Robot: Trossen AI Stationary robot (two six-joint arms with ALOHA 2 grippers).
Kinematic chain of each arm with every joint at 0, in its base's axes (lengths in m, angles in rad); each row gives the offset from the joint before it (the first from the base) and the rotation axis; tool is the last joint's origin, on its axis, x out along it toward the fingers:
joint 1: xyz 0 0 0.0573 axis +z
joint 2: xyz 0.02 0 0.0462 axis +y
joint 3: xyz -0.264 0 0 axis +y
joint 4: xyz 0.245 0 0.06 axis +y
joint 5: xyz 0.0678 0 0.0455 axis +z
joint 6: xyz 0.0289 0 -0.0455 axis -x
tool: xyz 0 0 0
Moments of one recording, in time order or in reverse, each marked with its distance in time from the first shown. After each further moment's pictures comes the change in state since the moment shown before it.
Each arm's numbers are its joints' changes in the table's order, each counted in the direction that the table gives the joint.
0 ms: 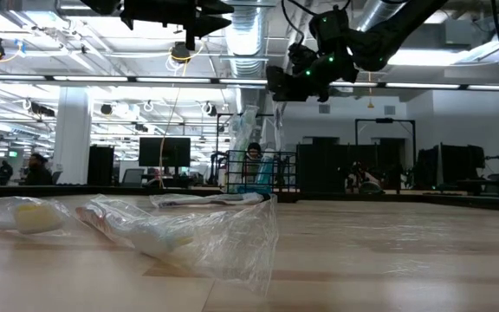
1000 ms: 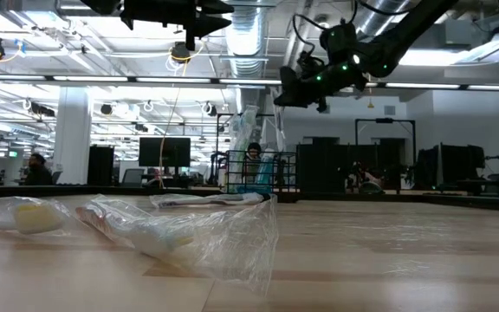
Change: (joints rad) left arm 0.000 0.000 0.000 0.000 0.000 0.027; right arm -0.163 -0.010 0.000 0.036 0.407 -0.068
